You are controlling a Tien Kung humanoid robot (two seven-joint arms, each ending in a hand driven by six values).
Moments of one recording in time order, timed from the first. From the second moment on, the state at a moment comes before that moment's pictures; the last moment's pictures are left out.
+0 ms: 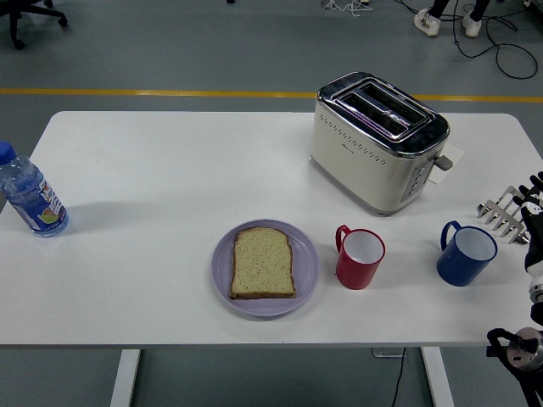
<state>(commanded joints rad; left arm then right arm) -0.10 0.01 -0.20 -0.21 0.45 0.08 0.04 0.04 -0.11 1.44 1.37 -0.78 -0.44 0.37</state>
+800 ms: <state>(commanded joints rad) -0.10 0.01 -0.21 -0.20 0.45 0.08 0.04 0.04 -0.10 1.45 1.37 -0.81 -0.41 0.36</state>
